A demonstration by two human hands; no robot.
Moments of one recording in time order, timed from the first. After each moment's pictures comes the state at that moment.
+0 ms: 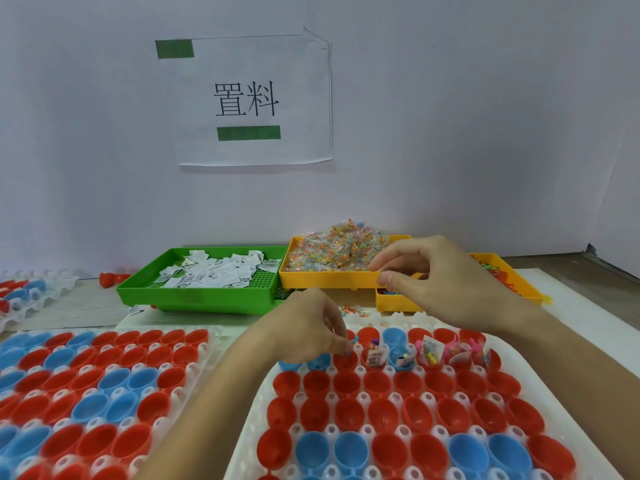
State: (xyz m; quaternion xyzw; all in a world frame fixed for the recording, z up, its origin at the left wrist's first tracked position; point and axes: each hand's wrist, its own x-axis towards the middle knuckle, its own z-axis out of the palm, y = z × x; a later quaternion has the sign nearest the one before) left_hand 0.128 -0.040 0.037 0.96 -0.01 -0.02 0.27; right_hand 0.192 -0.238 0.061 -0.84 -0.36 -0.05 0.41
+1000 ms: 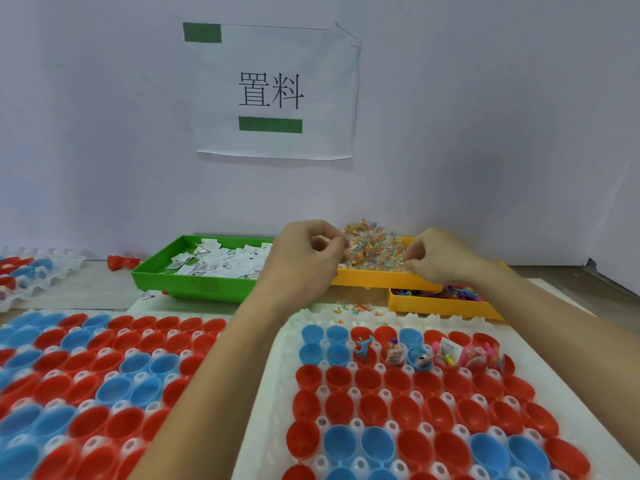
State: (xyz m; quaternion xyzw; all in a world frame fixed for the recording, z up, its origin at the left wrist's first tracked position) left_hand 0.118 -0.028 0.076 0.83 0.04 0.24 0.50; right_hand 0.285 -0.208 0.055 -0.96 -0.23 -0.07 0.17
